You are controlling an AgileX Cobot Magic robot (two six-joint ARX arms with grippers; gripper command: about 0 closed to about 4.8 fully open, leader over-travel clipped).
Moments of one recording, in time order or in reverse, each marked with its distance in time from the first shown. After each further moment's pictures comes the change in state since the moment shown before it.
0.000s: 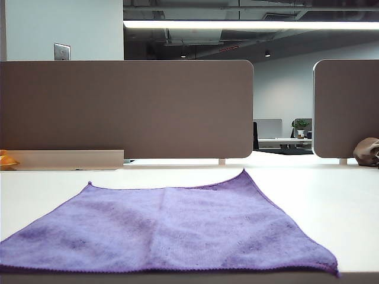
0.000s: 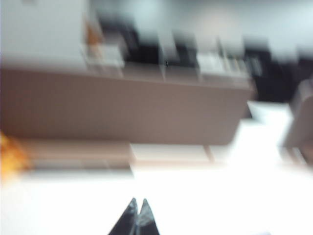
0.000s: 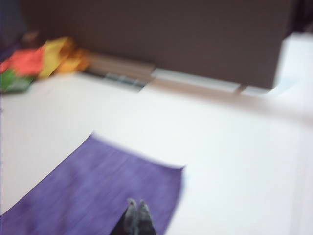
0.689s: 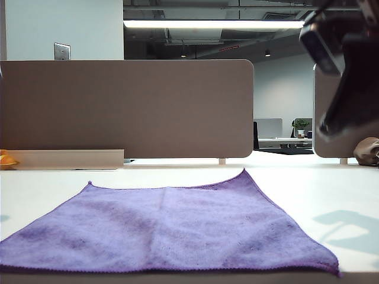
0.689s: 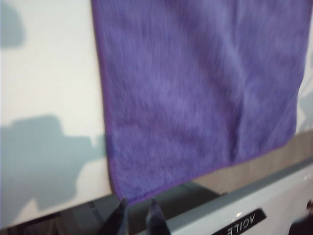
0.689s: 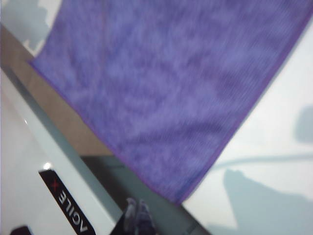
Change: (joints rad) left arm -0.132 0.607 -0.315 -0.327 0.348 -0.140; right arm 0.133 0.718 -0.044 -0.213 -0.246 -0.050
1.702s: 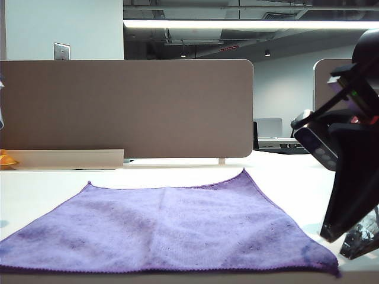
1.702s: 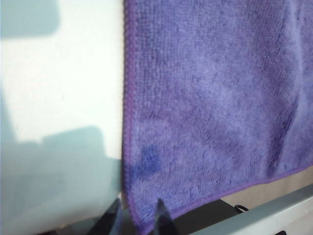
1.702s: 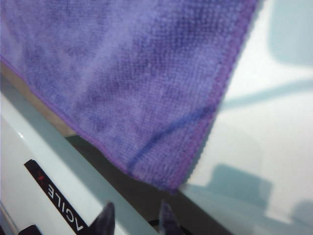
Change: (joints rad) left arm -0.117 0.002 -0.175 0.195 -0.082 -0.198; right arm 0.107 0.145 -0.198 0.194 -0.013 0.266
